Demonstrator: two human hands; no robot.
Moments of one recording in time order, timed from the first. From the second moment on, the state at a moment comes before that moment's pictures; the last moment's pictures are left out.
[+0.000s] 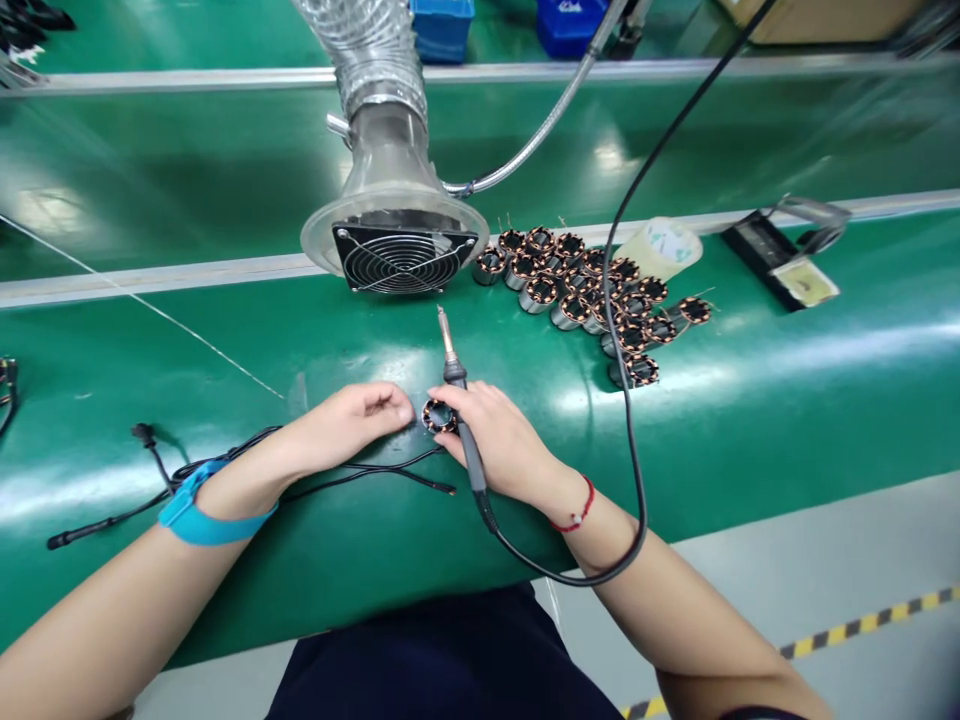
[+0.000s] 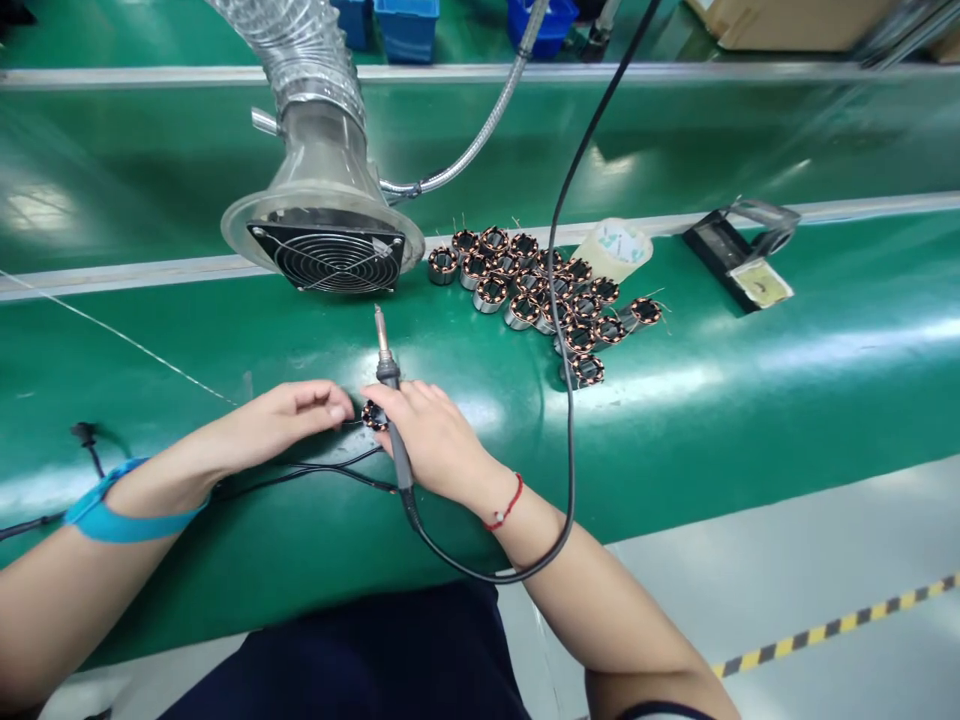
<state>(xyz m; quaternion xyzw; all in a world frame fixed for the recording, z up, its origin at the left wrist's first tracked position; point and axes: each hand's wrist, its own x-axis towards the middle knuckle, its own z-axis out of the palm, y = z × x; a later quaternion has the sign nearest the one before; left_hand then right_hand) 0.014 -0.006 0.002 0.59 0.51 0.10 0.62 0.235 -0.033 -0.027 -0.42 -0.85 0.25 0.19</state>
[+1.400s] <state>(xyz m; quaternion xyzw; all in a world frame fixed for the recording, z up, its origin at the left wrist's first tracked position) 0.004 -0.019 0.005 0.71 0.47 0.22 0.47 0.239 -0.028 -0.028 -0.42 -0.85 0.20 0.24</state>
